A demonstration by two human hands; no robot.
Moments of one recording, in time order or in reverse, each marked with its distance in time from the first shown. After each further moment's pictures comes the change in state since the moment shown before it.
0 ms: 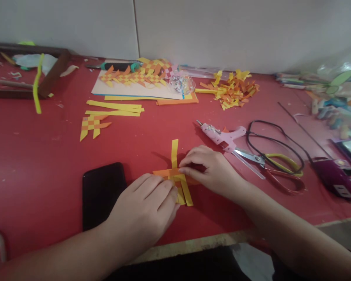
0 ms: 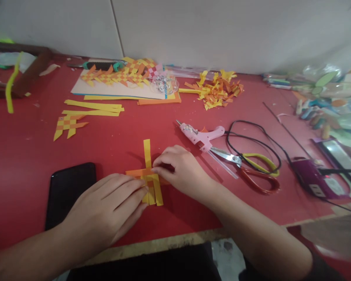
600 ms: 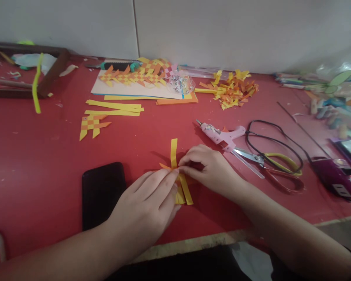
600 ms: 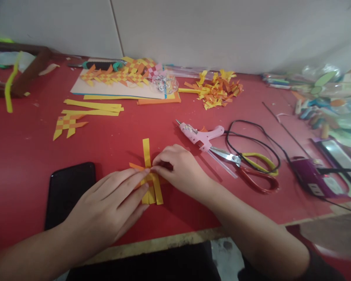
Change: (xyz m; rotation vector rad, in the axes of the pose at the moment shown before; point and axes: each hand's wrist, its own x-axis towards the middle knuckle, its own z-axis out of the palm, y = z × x) left_hand 0.001 0.002 0.001 0.096 0.026 -0.003; right_hand 0.003 -0.004 0.000 0.007 -0.001 0.038
